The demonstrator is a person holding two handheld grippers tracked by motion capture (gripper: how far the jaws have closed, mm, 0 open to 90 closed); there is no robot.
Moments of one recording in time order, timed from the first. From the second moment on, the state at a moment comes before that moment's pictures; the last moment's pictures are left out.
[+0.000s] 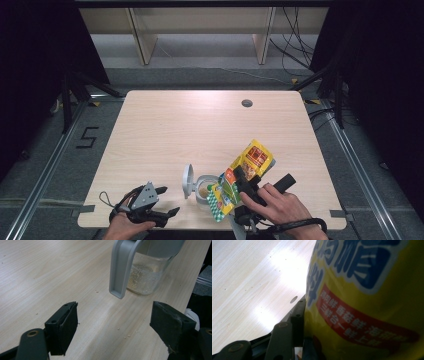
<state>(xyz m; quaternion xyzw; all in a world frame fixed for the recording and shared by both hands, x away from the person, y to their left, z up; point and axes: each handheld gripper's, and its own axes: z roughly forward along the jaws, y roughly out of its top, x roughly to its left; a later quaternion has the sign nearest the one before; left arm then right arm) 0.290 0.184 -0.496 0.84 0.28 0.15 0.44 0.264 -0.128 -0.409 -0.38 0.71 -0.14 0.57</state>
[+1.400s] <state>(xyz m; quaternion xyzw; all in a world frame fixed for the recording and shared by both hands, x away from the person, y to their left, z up) 0.290 0.185 -0.495 0.85 0.28 0.15 0.43 0.267 -0.128 -0.408 -0.38 0.72 -0.14 0.56</state>
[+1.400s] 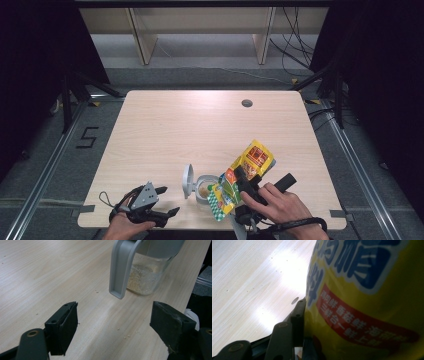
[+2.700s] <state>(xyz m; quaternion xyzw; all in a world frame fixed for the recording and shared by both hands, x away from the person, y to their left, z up) 0.291 0.185 -0.495 0.85 0.27 0.15 0.43 0.267 -0.130 -0.406 -0.38 0.72 -0.14 0.56</state>
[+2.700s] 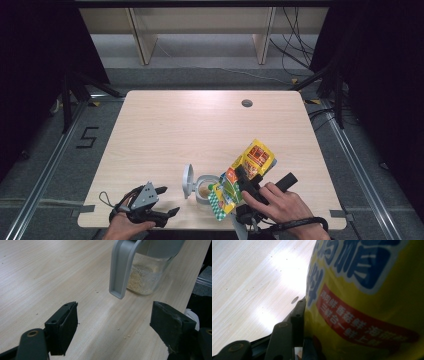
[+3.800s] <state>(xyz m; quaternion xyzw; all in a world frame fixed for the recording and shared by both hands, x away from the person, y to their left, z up) 0.290 0.184 -0.495 0.84 0.28 0.15 0.44 0.268 -0.132 -0.407 -0.37 0.73 -0.14 0.56</state>
